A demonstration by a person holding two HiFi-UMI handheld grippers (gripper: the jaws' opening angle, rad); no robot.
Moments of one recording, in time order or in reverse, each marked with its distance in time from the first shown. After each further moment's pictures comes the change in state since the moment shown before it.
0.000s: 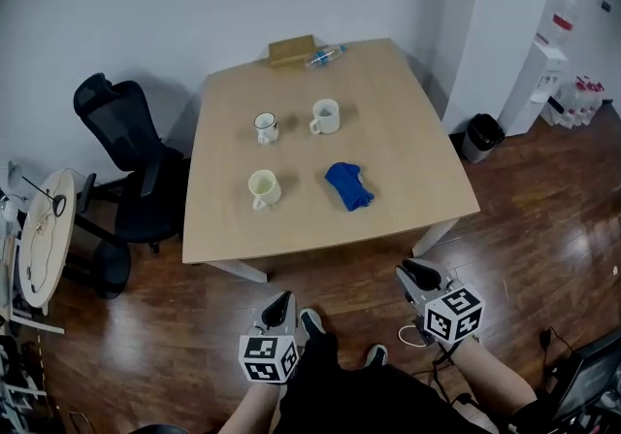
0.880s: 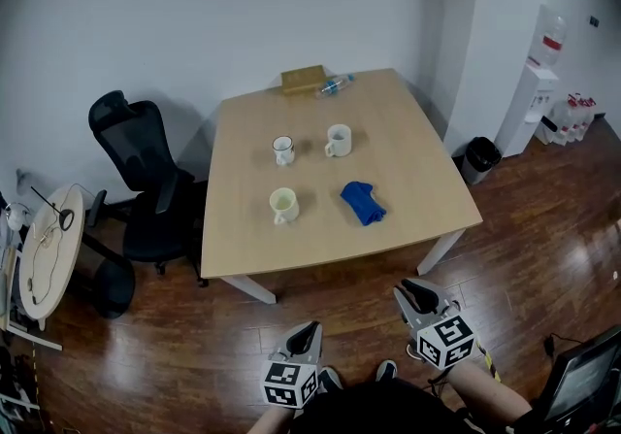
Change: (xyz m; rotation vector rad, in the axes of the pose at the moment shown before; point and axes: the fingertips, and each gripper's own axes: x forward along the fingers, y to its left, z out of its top) left arm -0.060 -0.018 -0.022 0.005 -0.005 -0.169; right arm -0.009 0.089 0.014 -0.160 -0.103 -0.075
